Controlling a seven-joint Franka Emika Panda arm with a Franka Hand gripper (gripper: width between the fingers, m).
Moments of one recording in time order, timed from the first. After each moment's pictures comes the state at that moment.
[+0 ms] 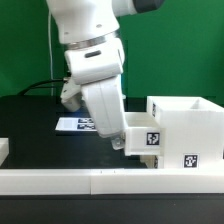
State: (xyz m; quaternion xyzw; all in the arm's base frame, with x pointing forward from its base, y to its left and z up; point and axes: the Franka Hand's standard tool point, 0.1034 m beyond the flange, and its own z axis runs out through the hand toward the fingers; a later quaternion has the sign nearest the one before) arm 0.590 -0.004 0.061 -0.72 -0.68 -0.05 0.15
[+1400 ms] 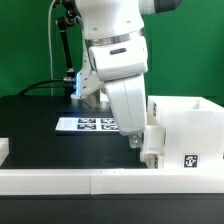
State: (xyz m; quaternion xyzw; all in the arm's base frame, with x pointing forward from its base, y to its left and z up) arm 0.592 0.013 0.062 -0.72 -0.68 -0.04 0.13
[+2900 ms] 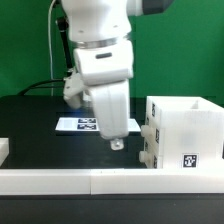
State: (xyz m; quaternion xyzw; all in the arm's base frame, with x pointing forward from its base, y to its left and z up) arm 0.585 -0.025 0.065 -0.72 -0.68 0.00 0.13
